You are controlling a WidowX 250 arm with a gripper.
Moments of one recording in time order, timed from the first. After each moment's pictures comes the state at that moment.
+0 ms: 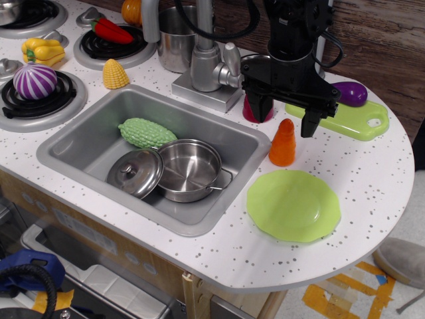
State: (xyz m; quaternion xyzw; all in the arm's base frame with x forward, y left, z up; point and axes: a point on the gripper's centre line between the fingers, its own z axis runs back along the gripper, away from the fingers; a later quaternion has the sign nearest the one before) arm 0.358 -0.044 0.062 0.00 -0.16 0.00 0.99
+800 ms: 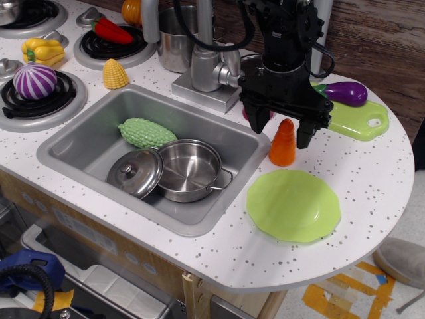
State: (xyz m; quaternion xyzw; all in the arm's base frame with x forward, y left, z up) arm 0.358 -0.043 0.044 -0.02 -0.14 -0.01 0.99
